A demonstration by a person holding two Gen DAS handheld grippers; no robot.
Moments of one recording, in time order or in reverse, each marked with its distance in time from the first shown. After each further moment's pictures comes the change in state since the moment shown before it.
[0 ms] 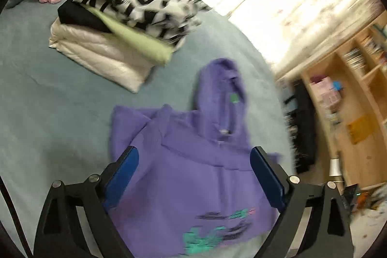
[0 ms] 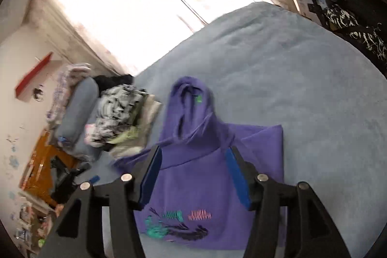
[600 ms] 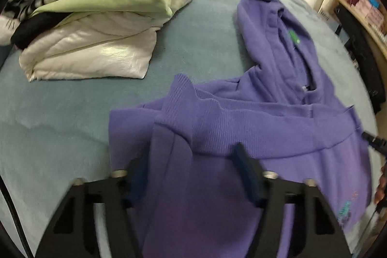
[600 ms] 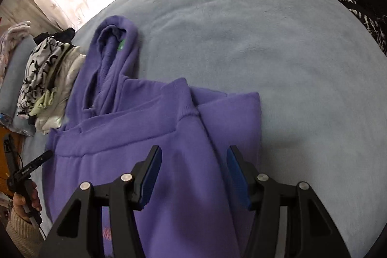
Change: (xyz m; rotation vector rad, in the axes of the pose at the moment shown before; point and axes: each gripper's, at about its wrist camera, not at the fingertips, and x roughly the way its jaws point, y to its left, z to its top) left arm 0.156 -0.006 -0.010 0.349 0.139 0.355; right arm 0.161 -0.075 -0.014 -0.037 0.235 -0.264
